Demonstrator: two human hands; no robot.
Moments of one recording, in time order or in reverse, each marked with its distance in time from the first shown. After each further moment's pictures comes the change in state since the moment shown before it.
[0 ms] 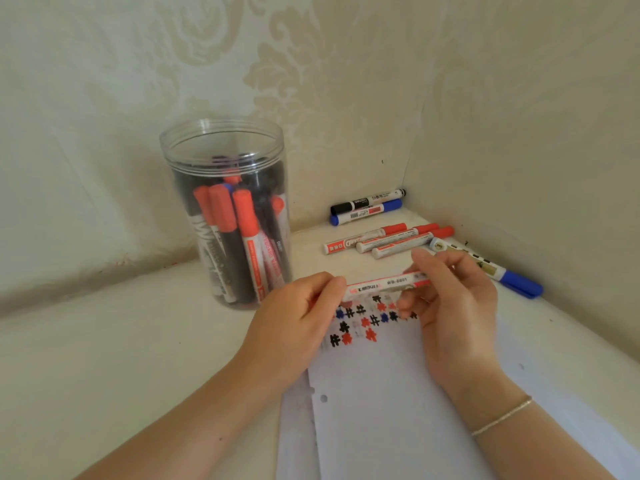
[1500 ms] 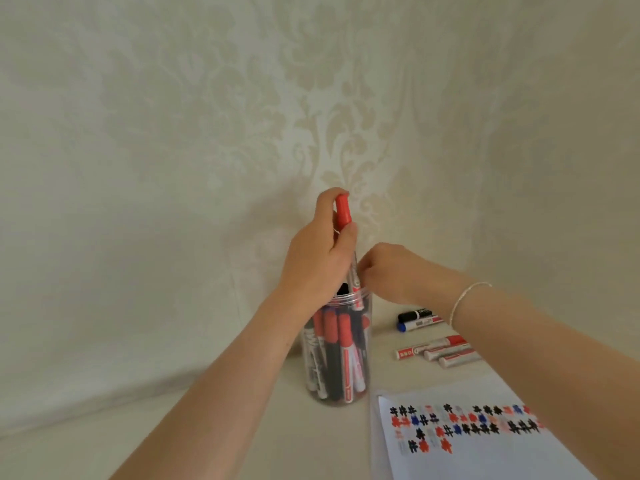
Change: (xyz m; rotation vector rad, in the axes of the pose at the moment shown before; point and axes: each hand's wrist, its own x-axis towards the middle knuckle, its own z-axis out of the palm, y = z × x) left_hand 0.073 0.098 -0.132 0.187 0.411 0.271; right_hand 0.048 -0.112 0.162 -1.385 -0.699 -0.272
